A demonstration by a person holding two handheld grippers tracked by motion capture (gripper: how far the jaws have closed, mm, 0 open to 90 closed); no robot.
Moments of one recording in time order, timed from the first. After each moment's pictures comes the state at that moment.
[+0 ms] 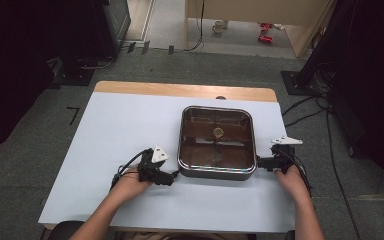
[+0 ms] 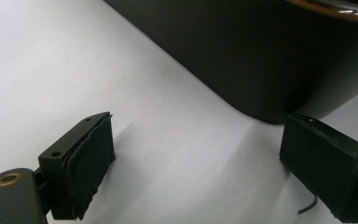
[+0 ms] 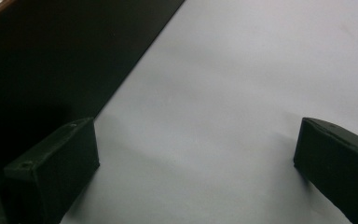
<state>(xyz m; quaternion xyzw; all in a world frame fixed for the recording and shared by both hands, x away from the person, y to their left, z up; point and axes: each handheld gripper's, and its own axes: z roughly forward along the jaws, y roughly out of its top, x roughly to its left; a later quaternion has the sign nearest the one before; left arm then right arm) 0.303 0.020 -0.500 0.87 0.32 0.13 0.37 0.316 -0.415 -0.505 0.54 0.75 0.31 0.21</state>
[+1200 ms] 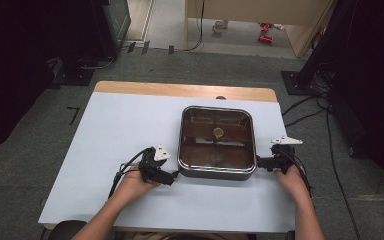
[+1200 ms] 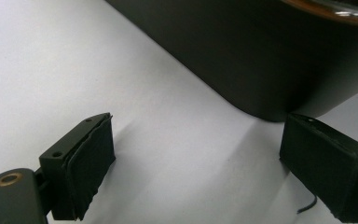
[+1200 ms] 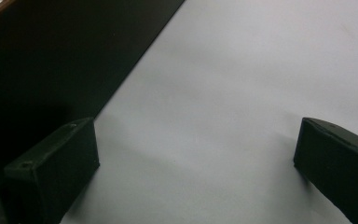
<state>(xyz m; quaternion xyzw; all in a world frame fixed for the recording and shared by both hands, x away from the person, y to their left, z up) 0.306 0.017 -0.495 0.88 0.31 0.13 0.34 0.316 -0.415 -0.505 0.54 0.75 0.31 0.21</state>
